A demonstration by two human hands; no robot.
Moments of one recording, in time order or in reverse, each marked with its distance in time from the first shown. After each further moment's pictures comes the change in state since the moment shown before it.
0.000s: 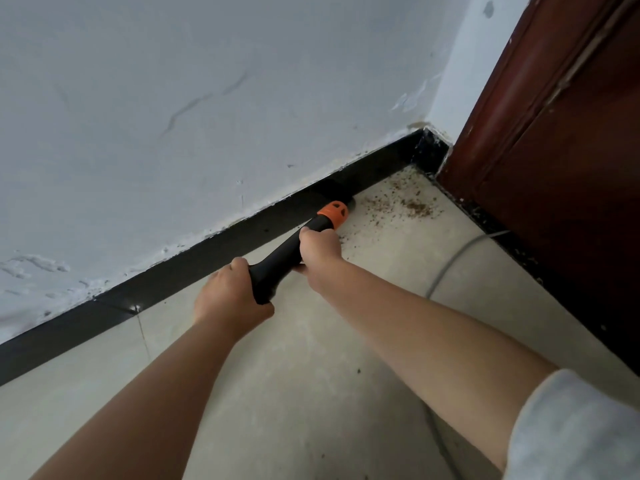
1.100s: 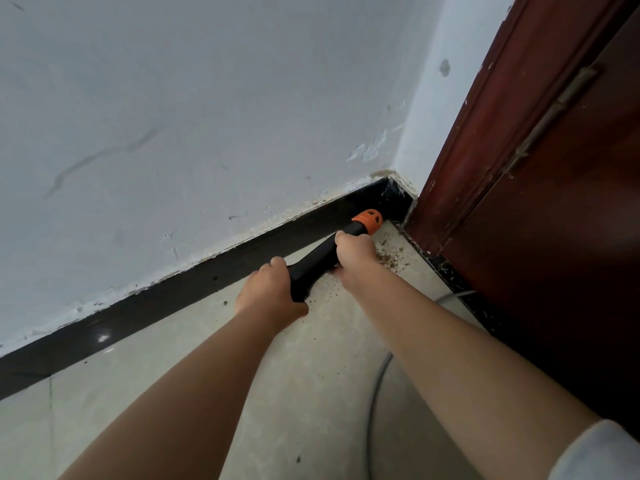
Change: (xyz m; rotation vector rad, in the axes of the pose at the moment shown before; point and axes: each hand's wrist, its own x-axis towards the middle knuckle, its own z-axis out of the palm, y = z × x) left_hand 0.073 0.131 0.021 -0.096 -0.100 0.076; right_hand 0.076 -0.077 -0.097 0.026 0.104 -0.041
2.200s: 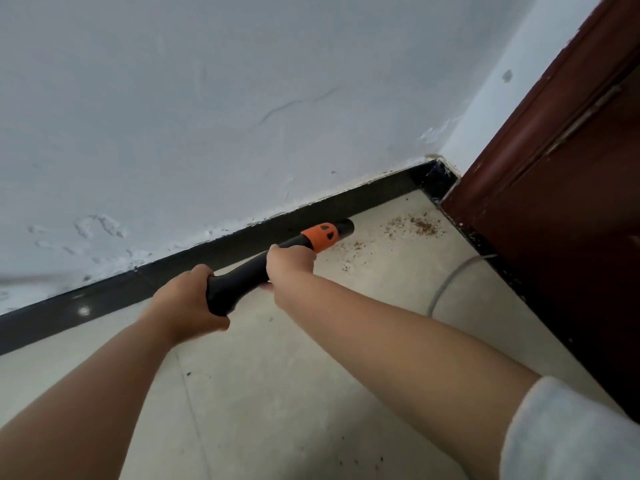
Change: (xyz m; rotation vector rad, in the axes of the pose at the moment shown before) left_hand -0.113 -0.238 -0.057 -0.104 -0.002 -0.012; right_hand -0.164 0.111 0.167 -0.099 -0.031 0.074
